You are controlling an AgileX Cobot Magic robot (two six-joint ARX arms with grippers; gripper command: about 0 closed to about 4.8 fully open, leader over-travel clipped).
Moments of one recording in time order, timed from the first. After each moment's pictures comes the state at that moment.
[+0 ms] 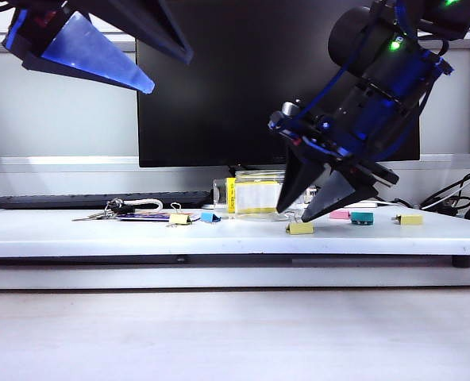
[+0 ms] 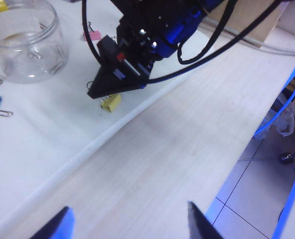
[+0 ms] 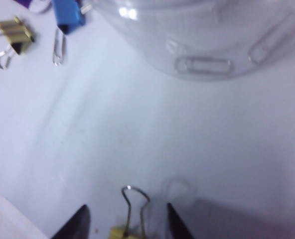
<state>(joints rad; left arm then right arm) -0.84 0.94 0.68 -0.22 0.10 -0.06 0.44 1.66 1.06 -0.28 -0.31 0.18</state>
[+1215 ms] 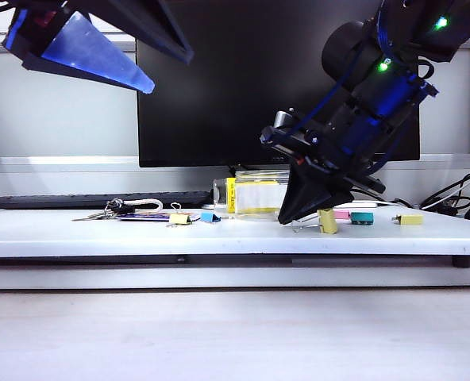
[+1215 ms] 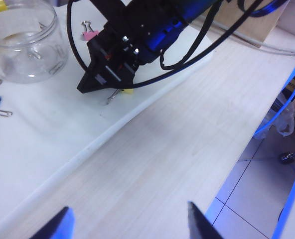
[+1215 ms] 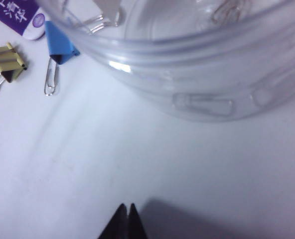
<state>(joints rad) -0.84 0.94 0.68 -0.22 0.10 -0.06 0.44 1.72 1.06 -0.17 -0.31 0.18</state>
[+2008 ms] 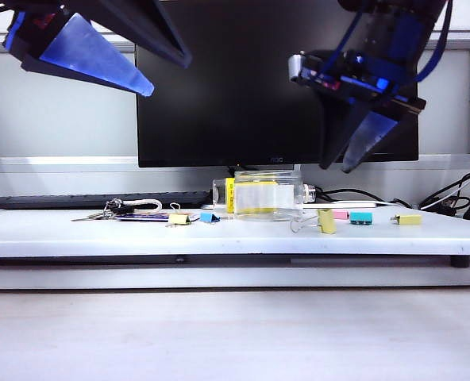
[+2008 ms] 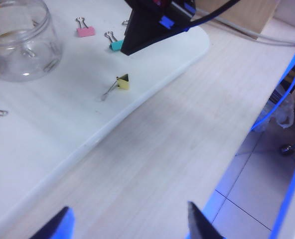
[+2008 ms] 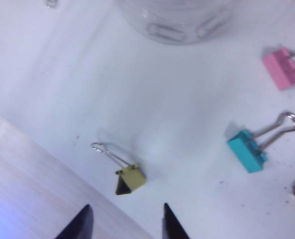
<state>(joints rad) -0.84 0.94 0.68 -0.24 0.12 -0.03 0.44 1.56 1.28 -0.78 -0.15 -0.08</state>
